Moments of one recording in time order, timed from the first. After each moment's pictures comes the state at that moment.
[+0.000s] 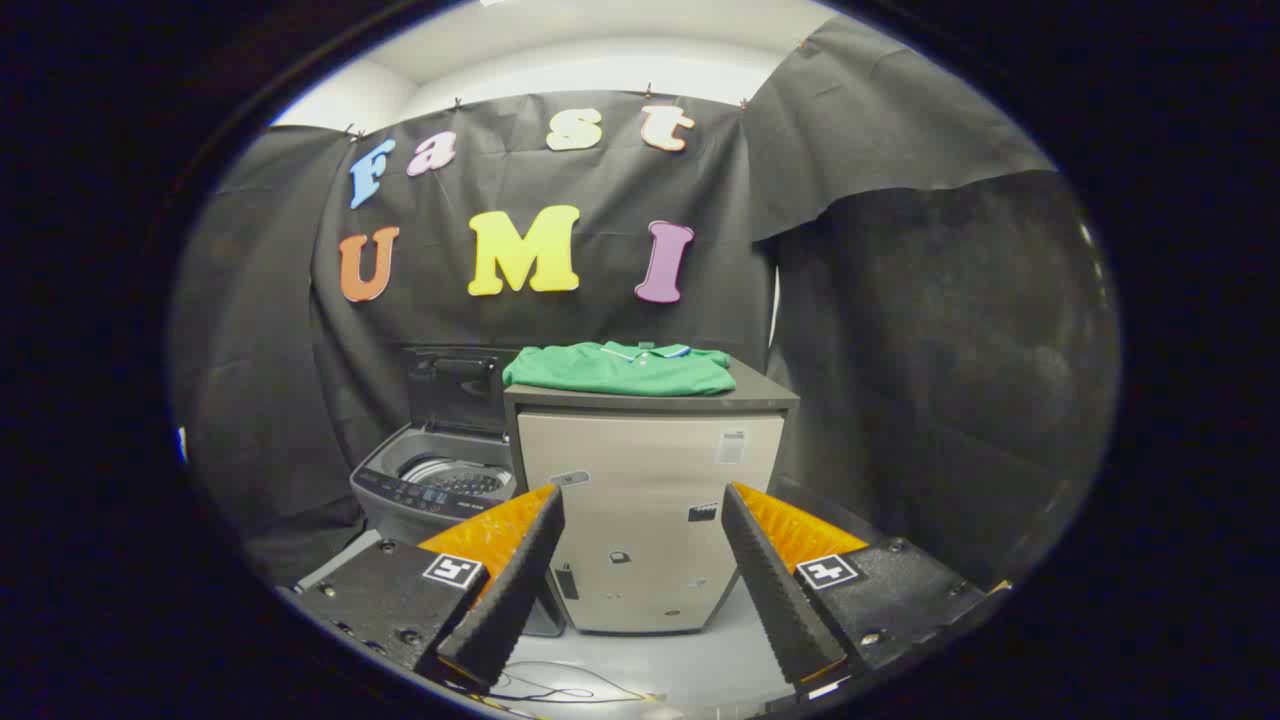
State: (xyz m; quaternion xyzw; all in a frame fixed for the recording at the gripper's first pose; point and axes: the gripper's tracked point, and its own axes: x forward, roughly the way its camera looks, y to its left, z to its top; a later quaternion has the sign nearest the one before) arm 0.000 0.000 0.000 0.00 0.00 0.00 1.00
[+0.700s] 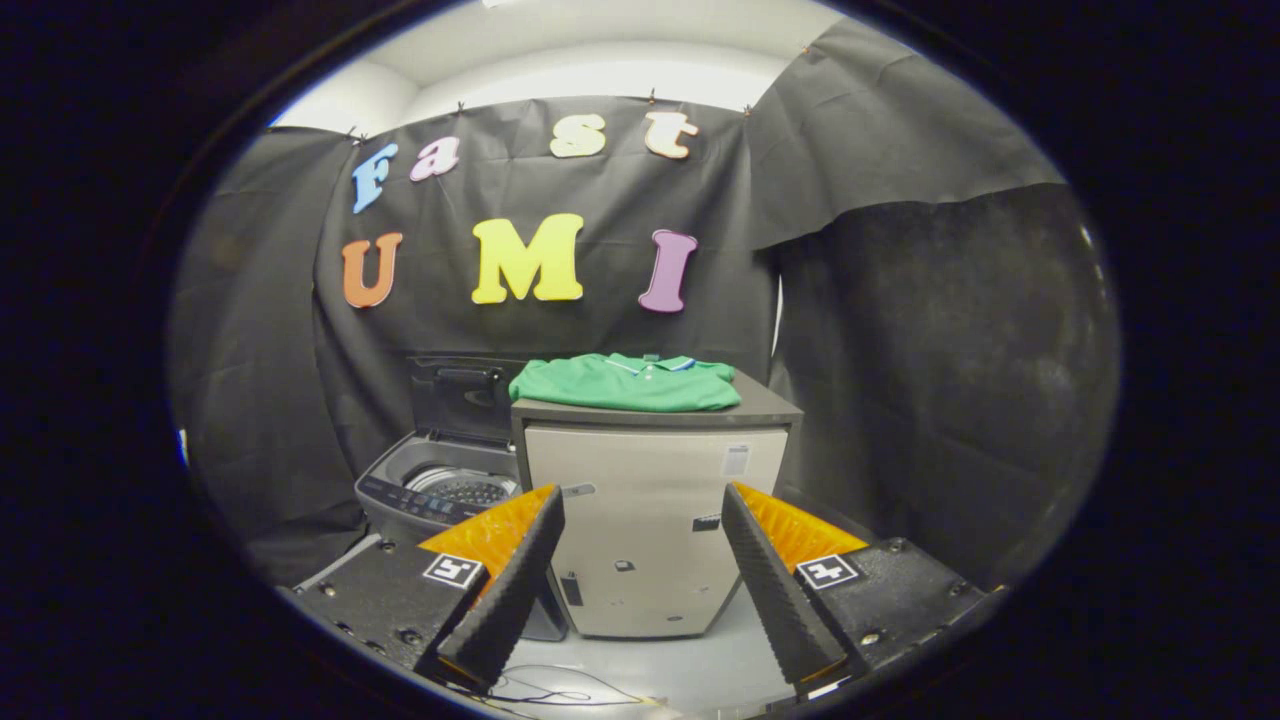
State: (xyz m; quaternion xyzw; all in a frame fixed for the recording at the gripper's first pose) arm -0.002 0.007 0.017 0.00 -0.01 0.00 1.00
